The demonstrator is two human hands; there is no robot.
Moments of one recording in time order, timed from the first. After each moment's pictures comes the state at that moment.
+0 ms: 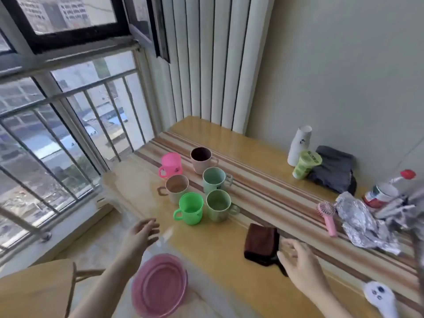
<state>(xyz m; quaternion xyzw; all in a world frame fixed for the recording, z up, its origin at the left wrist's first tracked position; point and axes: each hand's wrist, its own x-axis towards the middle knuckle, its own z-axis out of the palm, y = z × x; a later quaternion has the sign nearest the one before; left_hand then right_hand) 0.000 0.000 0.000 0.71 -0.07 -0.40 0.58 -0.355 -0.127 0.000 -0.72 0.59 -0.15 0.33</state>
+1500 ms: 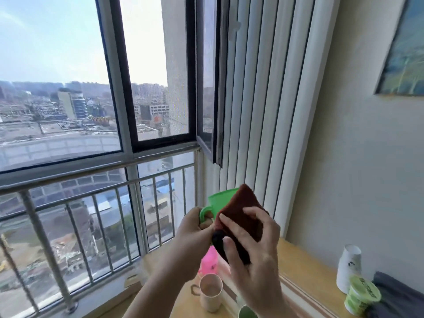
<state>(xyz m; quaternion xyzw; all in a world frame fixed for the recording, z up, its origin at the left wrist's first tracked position) -0.031 -0.056 0.291 0.55 -0.29 -0.29 0.73 -0.146 -0.120 0.259 -0.79 0.14 -0.56 0.20</state>
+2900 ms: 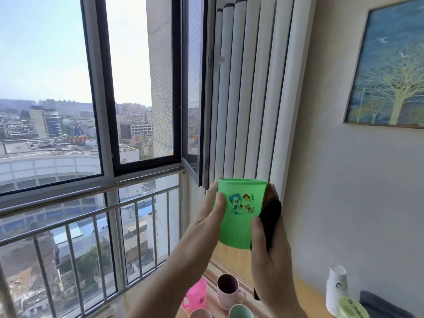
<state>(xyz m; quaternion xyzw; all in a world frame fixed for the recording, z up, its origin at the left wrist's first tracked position) -0.036 -0.064 0.363 0.49 -0.45 -0.32 0.67 -0.142 -0.134 0.325 -0.68 0.14 -0.60 0.40</state>
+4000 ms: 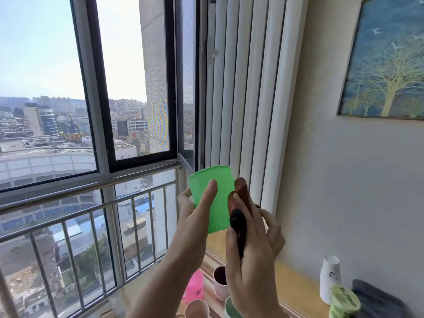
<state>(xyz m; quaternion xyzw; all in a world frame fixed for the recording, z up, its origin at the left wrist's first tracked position) -0.051 -0.079 0.363 0.45 -0.27 -0.30 0.79 -0.143 -0.115 0.309 -0.75 0.24 -0.61 0.11</state>
